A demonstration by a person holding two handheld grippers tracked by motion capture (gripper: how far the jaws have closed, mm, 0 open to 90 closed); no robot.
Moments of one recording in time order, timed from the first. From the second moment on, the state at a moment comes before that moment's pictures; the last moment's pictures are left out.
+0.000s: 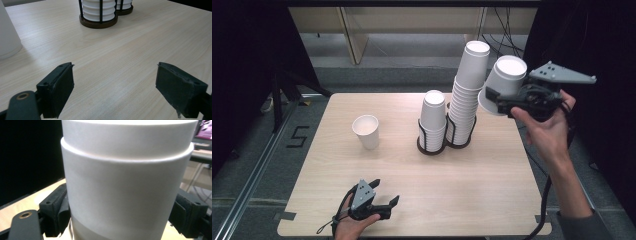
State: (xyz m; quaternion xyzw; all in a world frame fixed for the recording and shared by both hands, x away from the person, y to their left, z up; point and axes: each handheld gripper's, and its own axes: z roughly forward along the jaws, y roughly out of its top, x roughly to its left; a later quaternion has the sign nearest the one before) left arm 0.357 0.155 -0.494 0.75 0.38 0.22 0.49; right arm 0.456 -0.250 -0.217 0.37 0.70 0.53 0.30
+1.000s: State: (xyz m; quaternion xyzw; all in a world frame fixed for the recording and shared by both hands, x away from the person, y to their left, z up) left arm 0.358 0.157 -0.492 0.74 0.37 0.22 0.51; right arm 0.435 -0.148 -0.387 0.27 0.77 0.56 0.15
